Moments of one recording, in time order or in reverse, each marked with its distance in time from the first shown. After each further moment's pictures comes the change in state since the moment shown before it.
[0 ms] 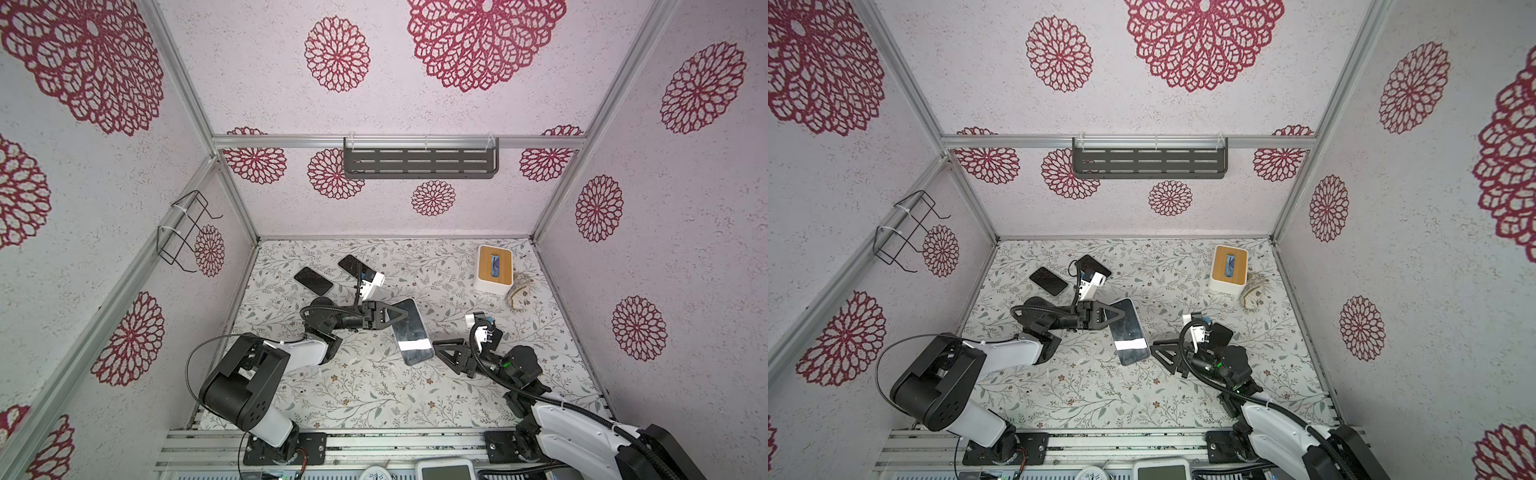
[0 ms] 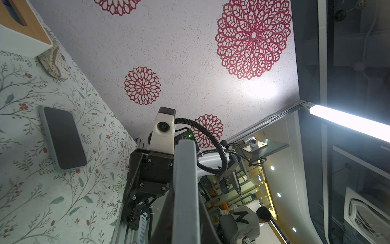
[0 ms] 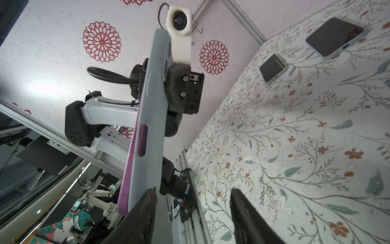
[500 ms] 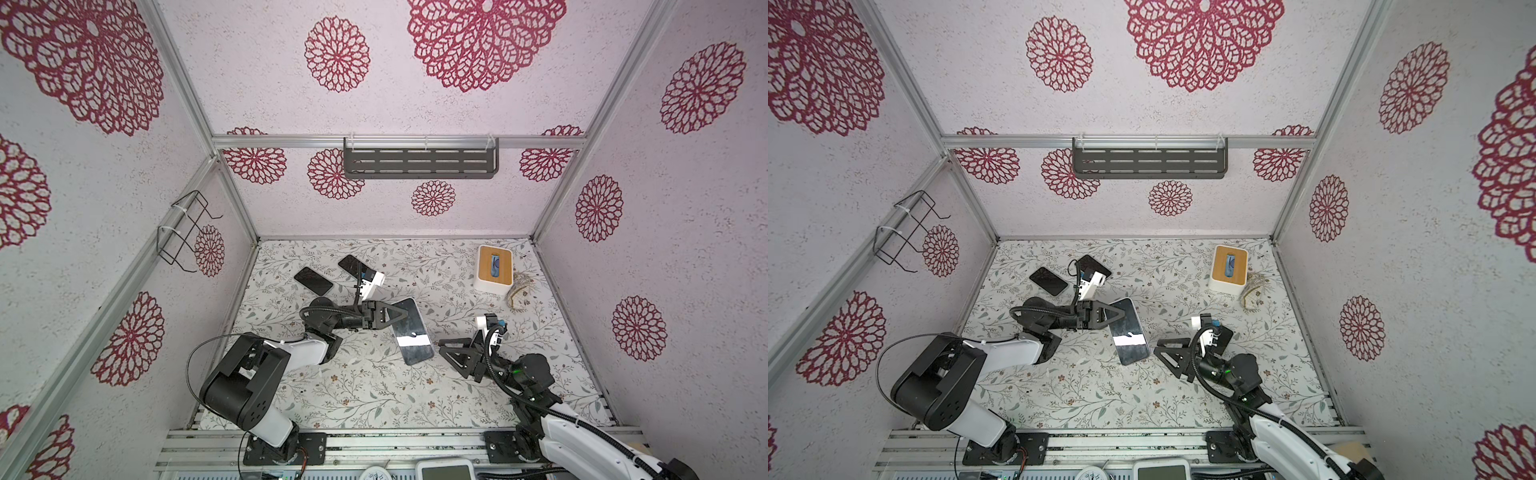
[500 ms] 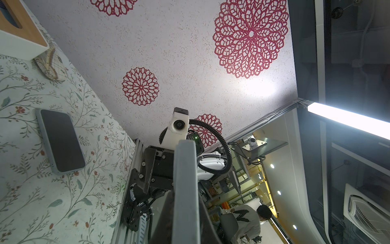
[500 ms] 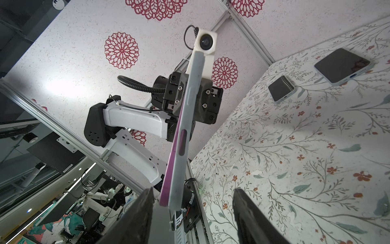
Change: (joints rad) left arm 0.000 0.003 0.002 0.020 0.003 -0.005; right arm -0.001 -0.196 -0.012 -0.088 0.031 0.000
